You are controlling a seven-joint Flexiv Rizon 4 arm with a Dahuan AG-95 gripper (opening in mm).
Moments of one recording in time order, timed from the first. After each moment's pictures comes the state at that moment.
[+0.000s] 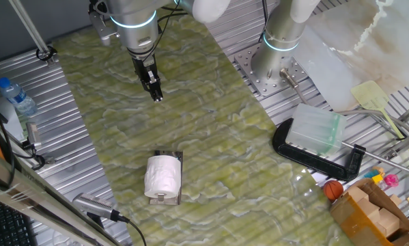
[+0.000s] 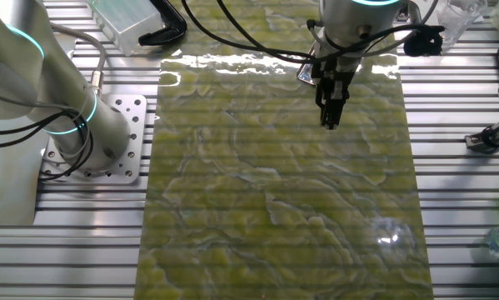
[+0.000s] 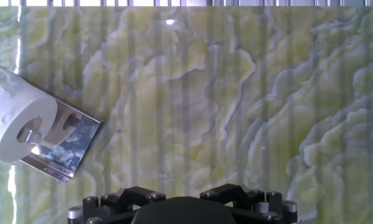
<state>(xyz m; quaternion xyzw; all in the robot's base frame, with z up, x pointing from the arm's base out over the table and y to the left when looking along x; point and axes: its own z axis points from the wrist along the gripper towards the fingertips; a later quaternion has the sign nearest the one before) 0.500 0.000 0.170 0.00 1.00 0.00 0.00</state>
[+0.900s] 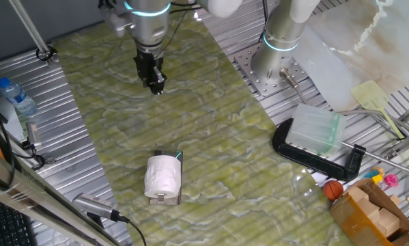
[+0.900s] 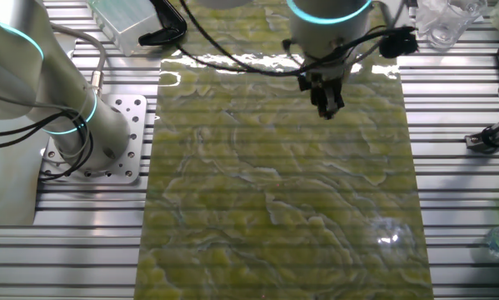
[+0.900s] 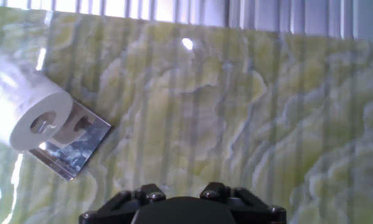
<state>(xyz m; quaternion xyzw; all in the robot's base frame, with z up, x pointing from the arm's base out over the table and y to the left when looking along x) 0.499 0.000 0.170 -0.11 0.99 0.03 0.09</state>
